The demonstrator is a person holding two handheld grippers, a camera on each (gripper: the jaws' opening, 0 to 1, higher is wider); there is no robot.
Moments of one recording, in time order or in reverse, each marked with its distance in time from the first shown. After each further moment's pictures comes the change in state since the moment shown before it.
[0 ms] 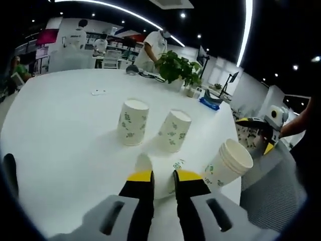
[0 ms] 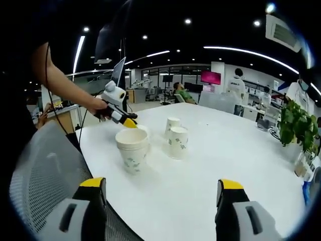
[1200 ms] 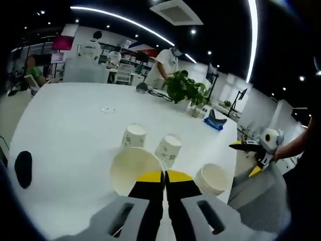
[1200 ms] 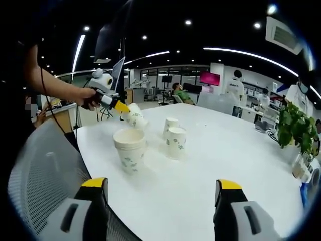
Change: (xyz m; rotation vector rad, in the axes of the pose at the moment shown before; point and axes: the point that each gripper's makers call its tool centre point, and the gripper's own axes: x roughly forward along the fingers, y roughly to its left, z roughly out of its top) left arm -0.048 -0.026 0.044 -0.045 -0.143 0.104; right arm -0.002 -0.003 -0.001 -0.016 -0.001 -0.018
